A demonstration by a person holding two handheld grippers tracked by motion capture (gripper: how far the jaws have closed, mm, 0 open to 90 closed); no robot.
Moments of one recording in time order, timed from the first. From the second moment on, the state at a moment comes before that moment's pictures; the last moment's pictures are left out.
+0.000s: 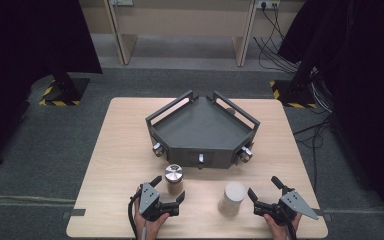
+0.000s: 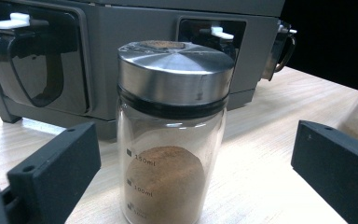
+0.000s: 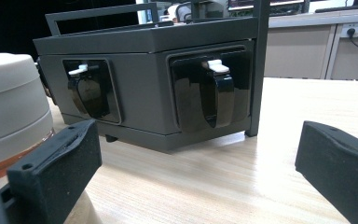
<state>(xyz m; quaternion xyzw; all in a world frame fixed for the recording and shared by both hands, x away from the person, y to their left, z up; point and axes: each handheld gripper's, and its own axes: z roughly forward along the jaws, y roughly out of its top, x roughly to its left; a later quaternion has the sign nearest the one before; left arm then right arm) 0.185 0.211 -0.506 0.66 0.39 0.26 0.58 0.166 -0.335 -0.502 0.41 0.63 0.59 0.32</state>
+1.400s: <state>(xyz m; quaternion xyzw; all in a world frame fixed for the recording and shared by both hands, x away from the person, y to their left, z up) 0.187 0.213 -0.507 0.66 0.40 0.26 0.59 0.166 -0.335 -0.502 0.41 0.63 0.59 0.32</state>
